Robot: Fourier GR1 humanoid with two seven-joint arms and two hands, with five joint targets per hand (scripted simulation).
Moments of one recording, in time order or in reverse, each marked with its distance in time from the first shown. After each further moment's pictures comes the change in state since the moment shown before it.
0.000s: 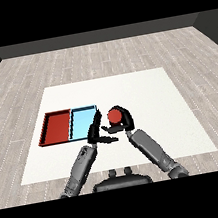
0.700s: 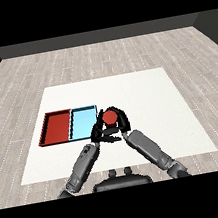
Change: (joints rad) left arm -0.055 0.001 -0.060 0.083 0.088 0.022 -0.026; right arm -0.048 0.000 0.083 -0.001 -0.069 -0.063 0.014
